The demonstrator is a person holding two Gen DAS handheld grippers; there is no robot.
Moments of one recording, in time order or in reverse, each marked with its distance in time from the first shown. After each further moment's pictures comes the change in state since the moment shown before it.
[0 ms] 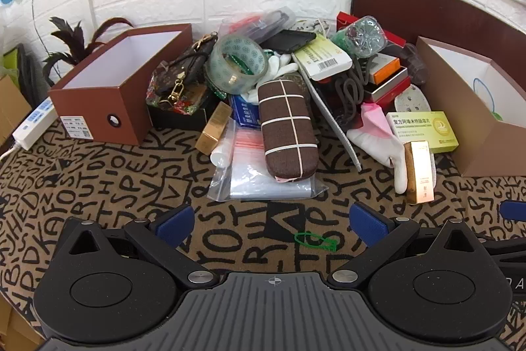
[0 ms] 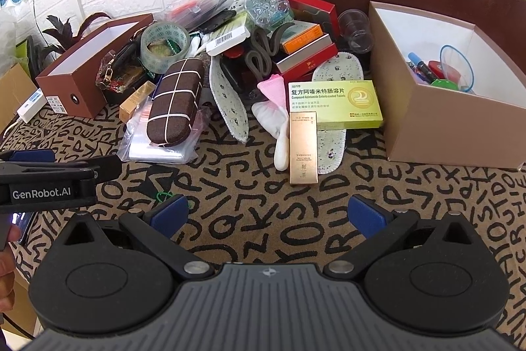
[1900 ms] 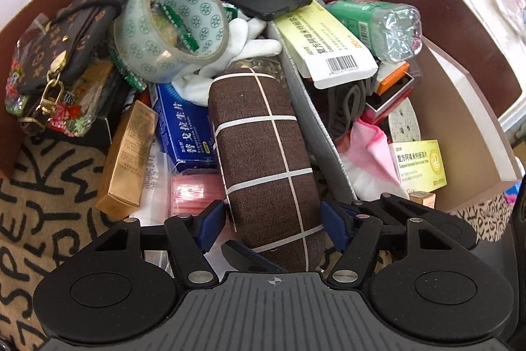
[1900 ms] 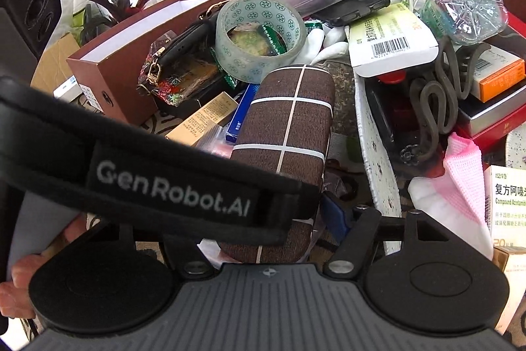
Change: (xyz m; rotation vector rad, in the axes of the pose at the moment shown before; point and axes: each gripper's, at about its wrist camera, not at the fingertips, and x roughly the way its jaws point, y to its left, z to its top) left arm 0.162 0.048 0.084 -0.087 0.235 -0.406; right arm 0.165 0.082 0.070 -0.181 0.019 0.293
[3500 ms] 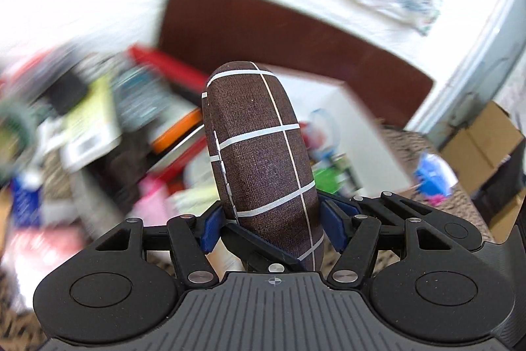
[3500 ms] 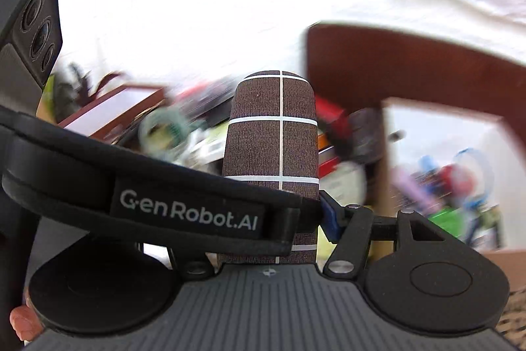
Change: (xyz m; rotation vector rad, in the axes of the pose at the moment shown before) left arm -0.033 -0.224 0.018 0.209 -0.139 -0.179; right arm -0.203 -0.098 -0.013 0.043 -0.248 -0.214
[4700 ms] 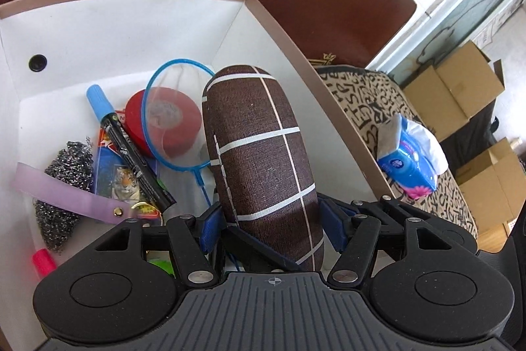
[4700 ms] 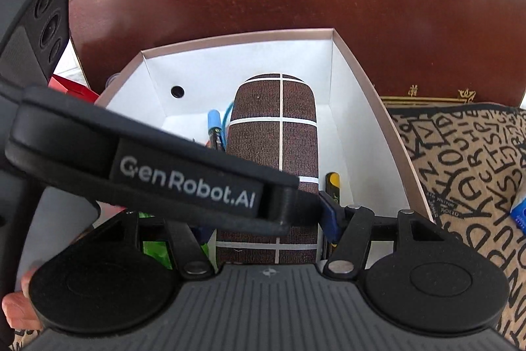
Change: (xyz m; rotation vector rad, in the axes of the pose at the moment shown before) left arm 0.288 -0.111 0.050 0.050 0.315 -0.204; right arm 0.062 -0.261 -0.033 0.215 0.166 -0.233
